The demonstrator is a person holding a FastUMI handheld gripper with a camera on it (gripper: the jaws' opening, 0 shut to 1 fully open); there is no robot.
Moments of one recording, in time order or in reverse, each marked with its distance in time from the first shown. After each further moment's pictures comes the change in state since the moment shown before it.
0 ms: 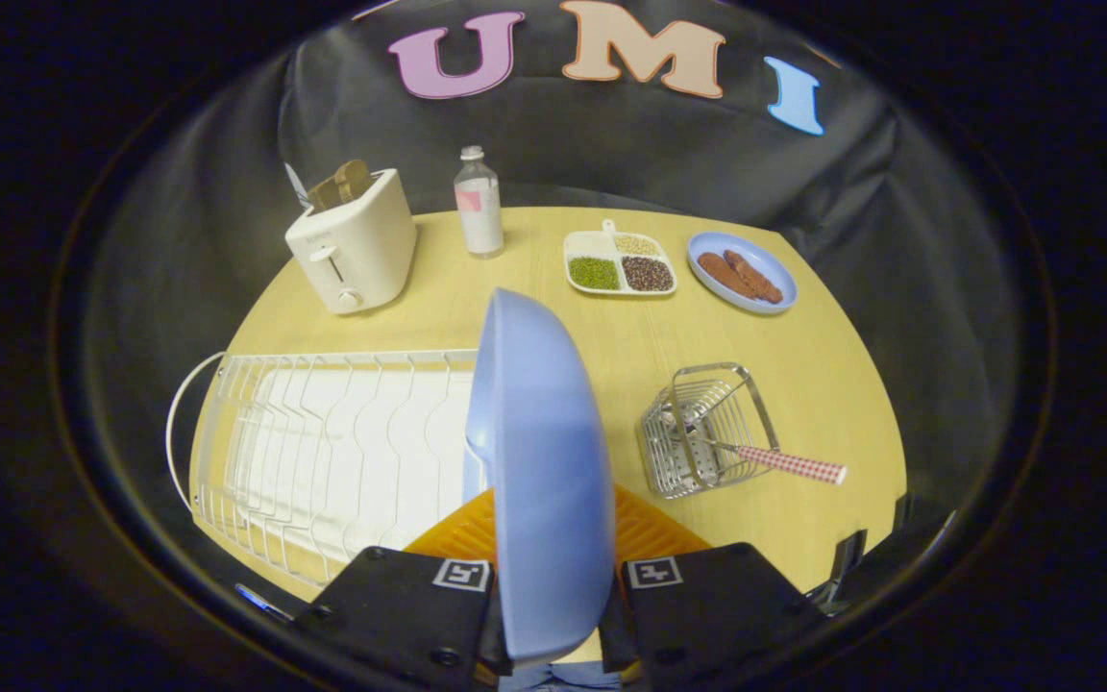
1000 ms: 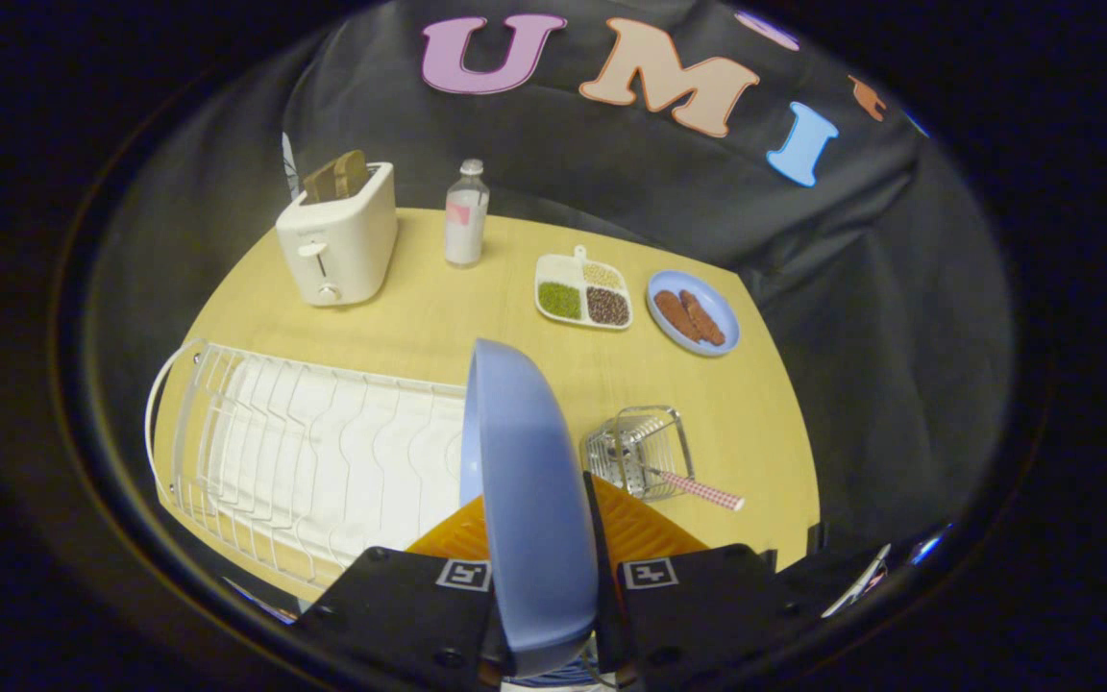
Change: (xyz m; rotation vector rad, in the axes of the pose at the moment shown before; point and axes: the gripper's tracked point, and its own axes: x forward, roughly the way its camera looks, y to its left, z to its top) arm -0.057 -0.014 0.051 -0.118 -0.012 -0.182
